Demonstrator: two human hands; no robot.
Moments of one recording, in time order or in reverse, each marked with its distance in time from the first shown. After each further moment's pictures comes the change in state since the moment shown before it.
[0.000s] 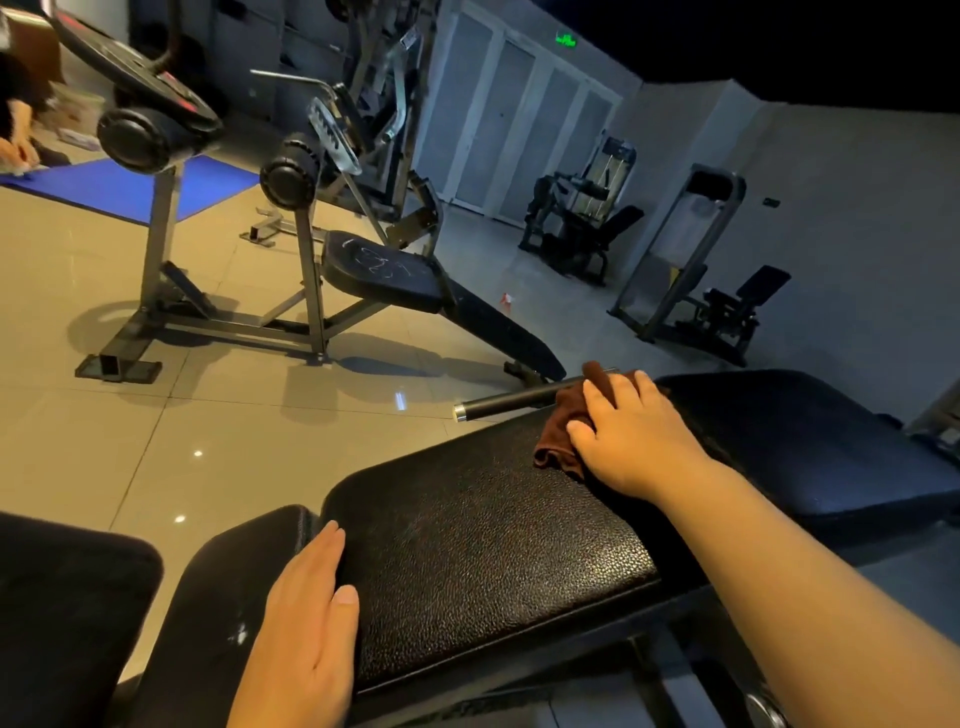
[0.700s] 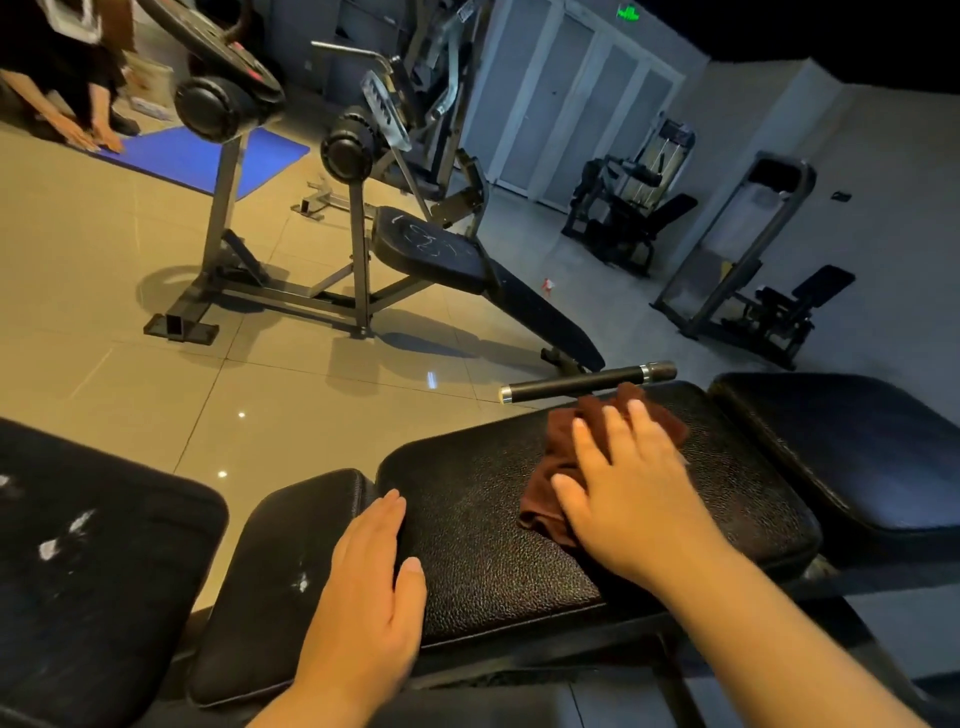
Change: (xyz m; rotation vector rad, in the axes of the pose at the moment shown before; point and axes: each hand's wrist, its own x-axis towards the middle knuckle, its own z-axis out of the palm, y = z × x) left_hand -0.001 0.005 0.000 0.060 -0.060 -0.005; right_hand -0.059 -0.066 0.026 -0.075 0.068 -0.153
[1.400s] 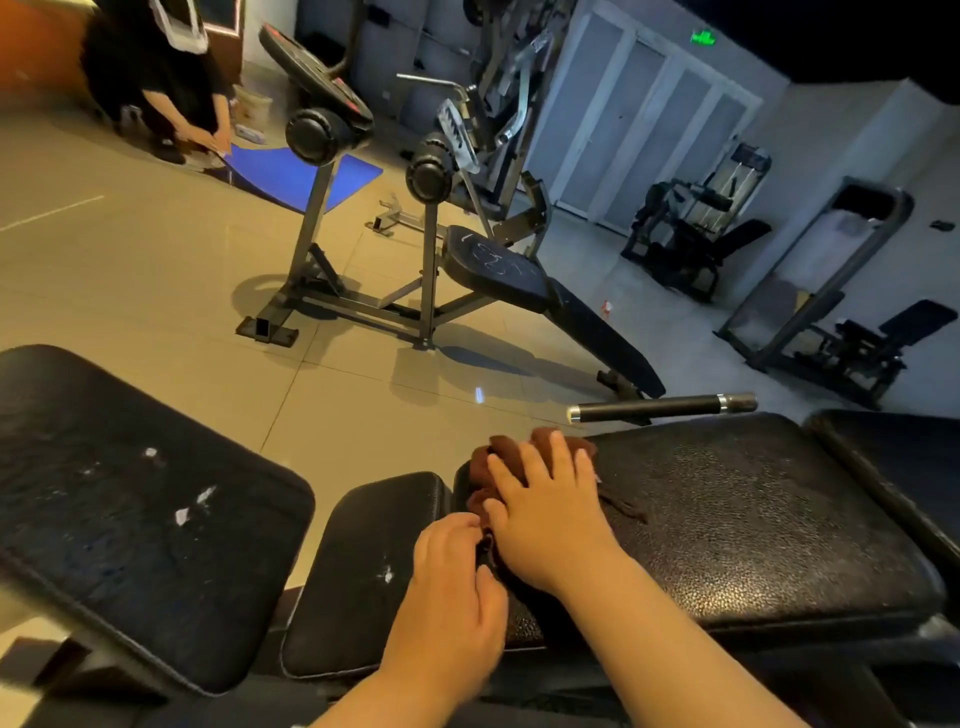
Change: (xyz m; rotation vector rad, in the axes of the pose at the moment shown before) left_hand -0.002 -0.002 -0.002 -0.038 0.055 0.060; right_hand 0.032 -0.118 0.034 -0.012 -0.090 -0.234
